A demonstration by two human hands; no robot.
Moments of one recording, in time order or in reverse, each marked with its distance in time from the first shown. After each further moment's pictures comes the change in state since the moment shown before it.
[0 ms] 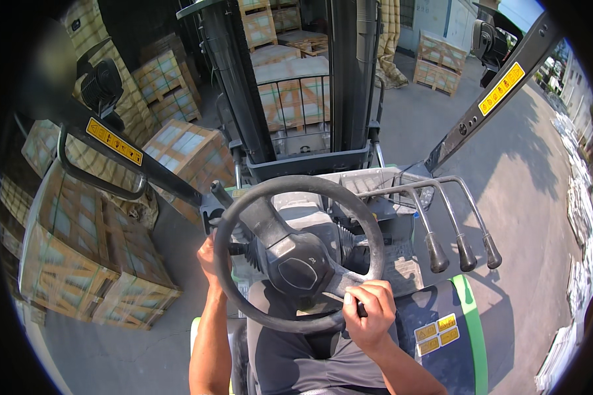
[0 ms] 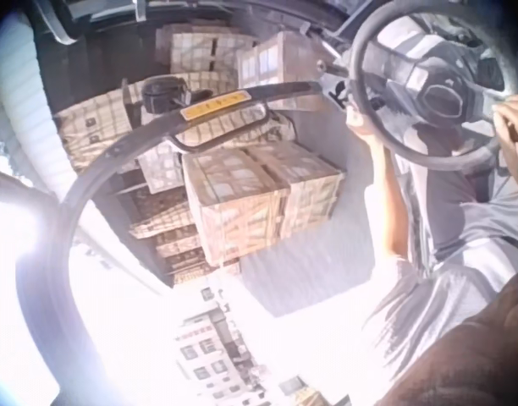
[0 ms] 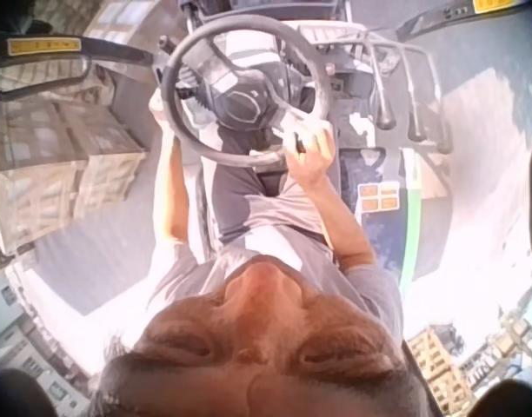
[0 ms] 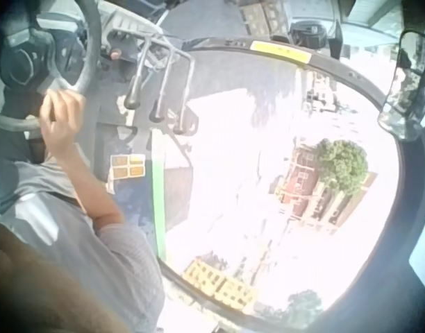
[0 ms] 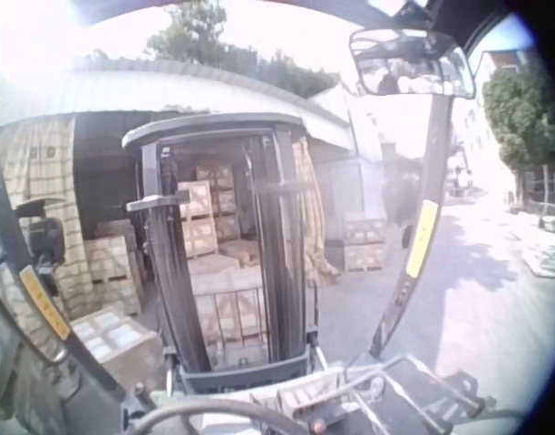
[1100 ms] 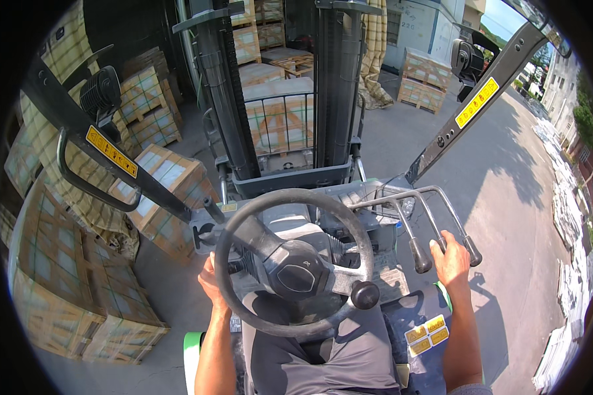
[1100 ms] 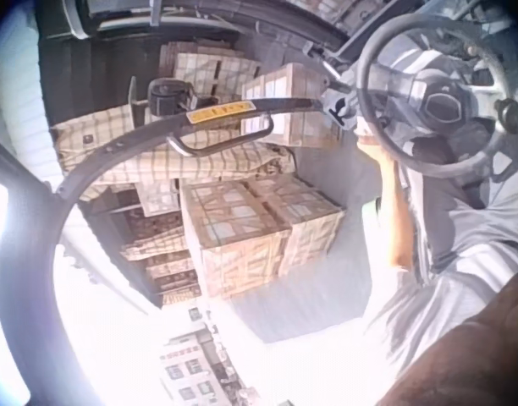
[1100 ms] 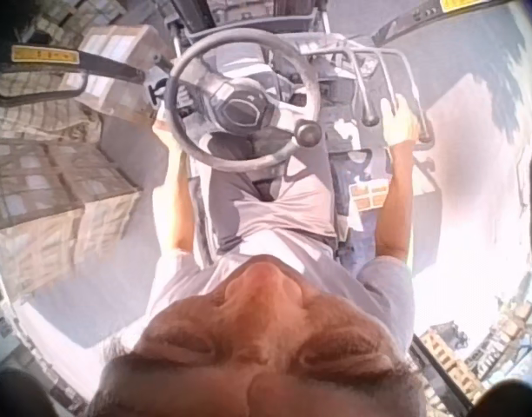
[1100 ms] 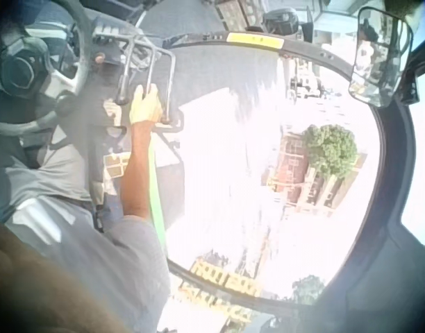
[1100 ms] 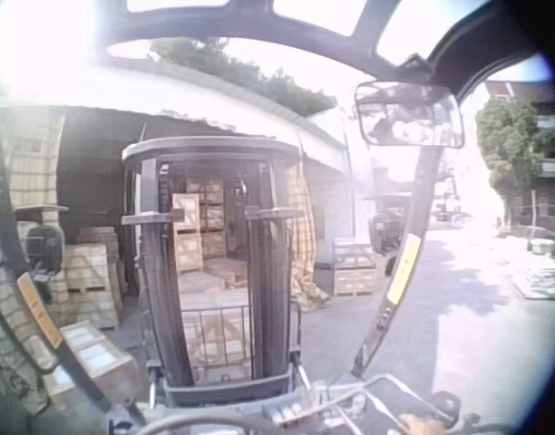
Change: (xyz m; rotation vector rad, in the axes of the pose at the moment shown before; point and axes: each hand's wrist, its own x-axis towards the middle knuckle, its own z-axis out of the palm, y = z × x) left_hand -0.022 -0.002 0.009 -0.005 0.188 0.011; right_hand 0.074 0.109 -0.127 -0.761 -0.347 0.614
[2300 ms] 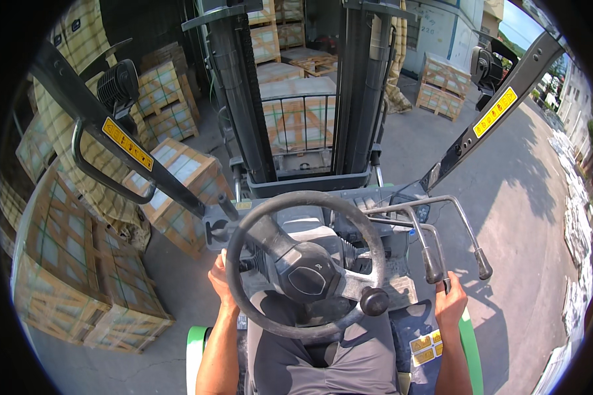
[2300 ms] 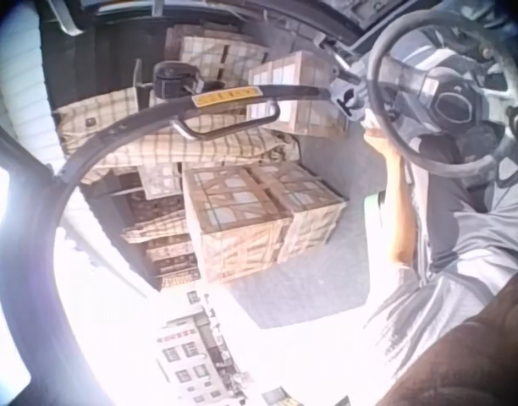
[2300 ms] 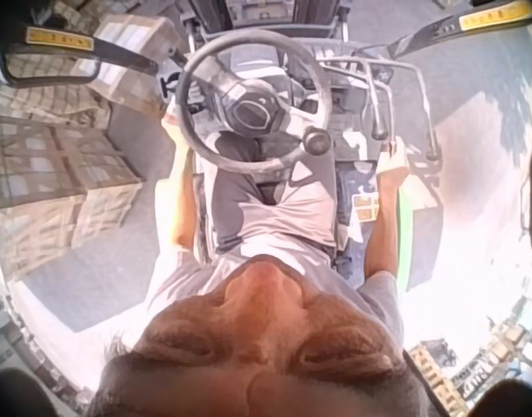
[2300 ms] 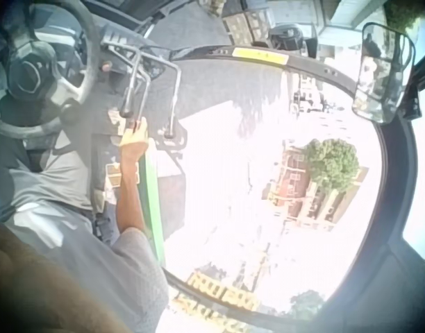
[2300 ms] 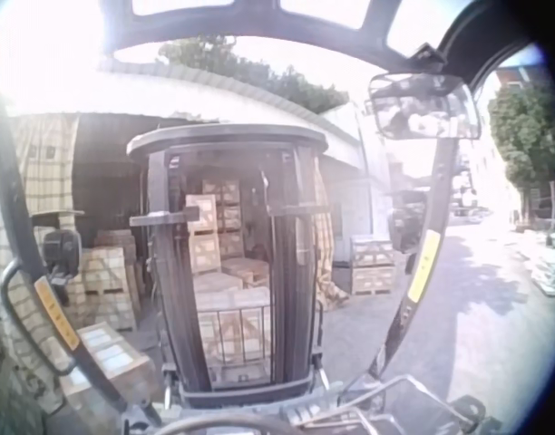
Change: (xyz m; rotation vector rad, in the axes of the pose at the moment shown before) left_hand -0.003 -0.005 -0.005 0.011 -0.036 -0.024; right_hand -0.066 0.049 0.050 0.201 0.262 -0.179
